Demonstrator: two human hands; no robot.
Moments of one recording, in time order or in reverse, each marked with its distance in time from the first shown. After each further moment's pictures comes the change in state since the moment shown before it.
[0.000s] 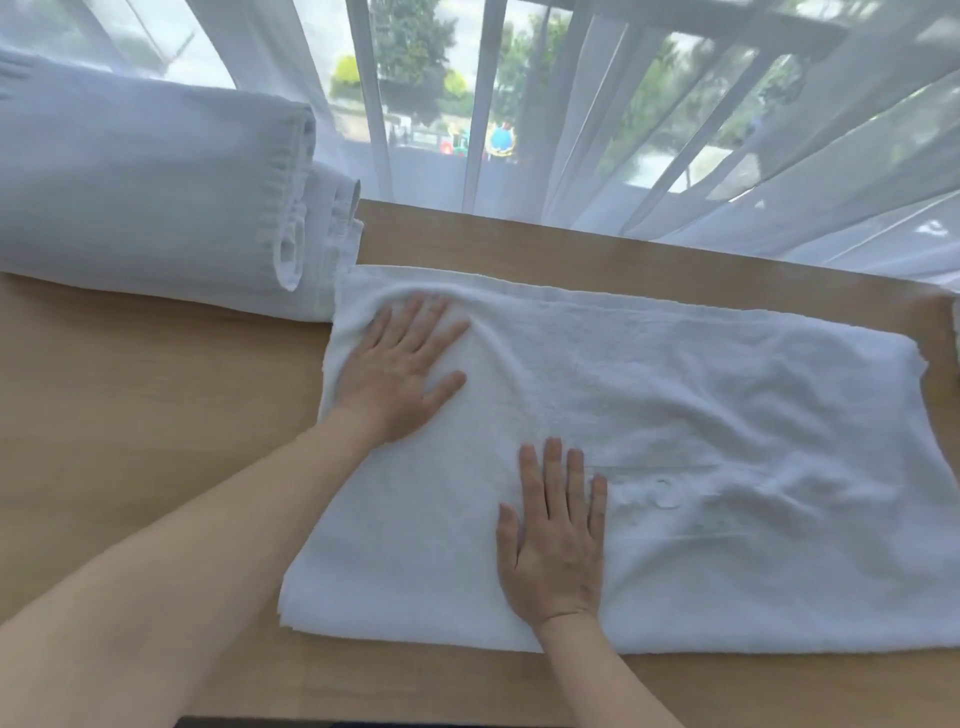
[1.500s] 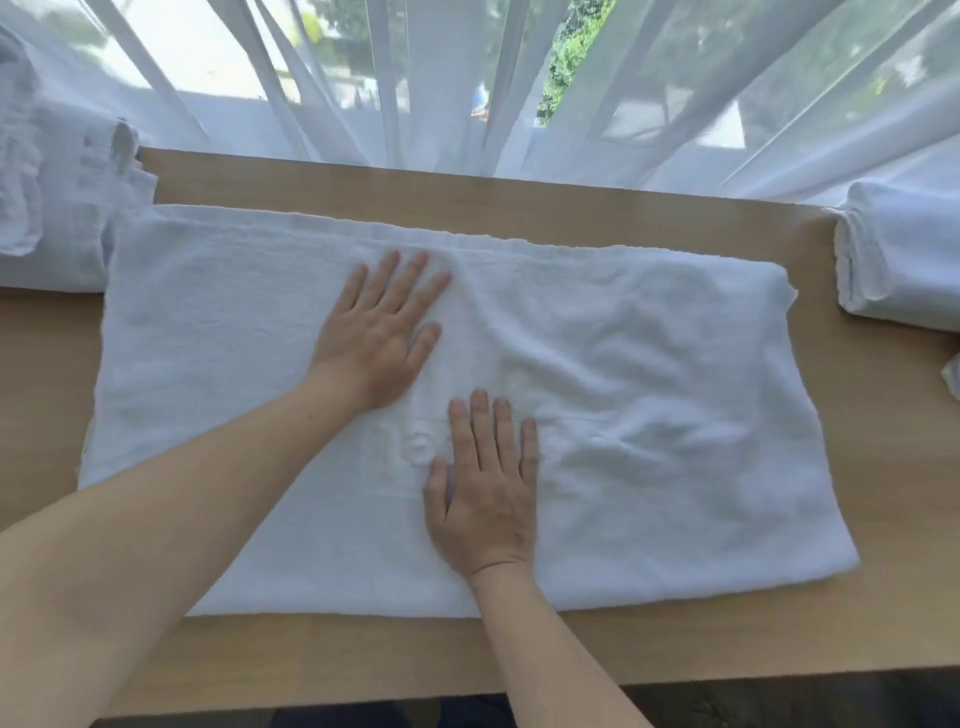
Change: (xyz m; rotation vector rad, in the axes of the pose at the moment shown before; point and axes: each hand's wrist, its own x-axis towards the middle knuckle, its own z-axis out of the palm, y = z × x) left_hand 0.071 0.163 0.023 0.057 0.041 0.022; right_hand 0.013 0.107 -0.027 0.072 0.146 -0.035
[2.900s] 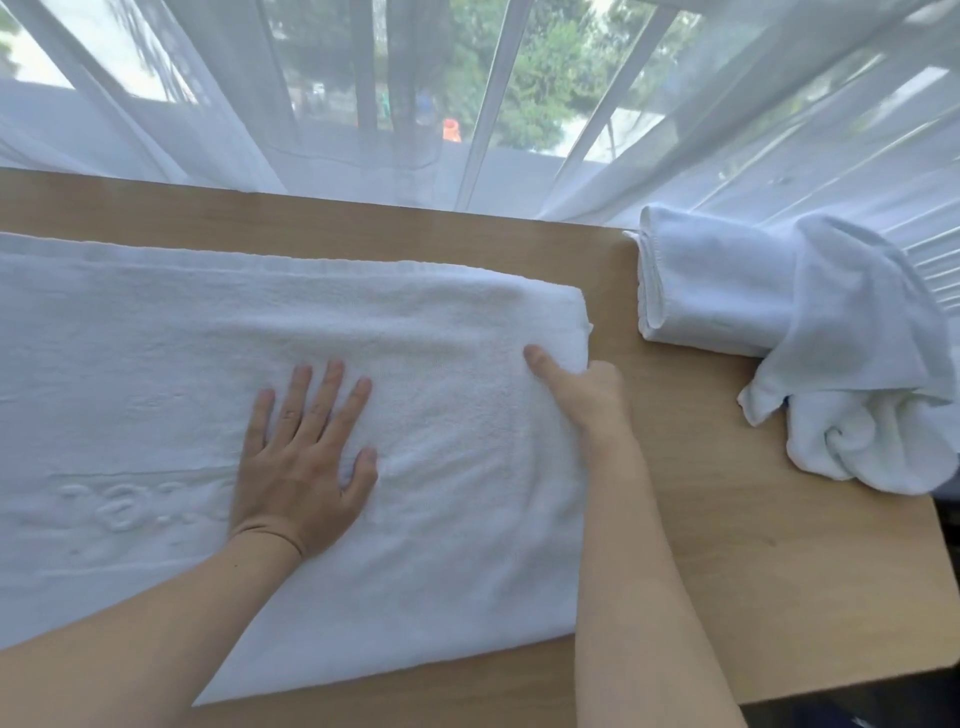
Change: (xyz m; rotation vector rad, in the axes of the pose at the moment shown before) left_hand -0.009 0.215 0.038 -0.017 0.156 -0.112; right_hand 0.145 0.306 -0.152 0.553 -0.216 0.926
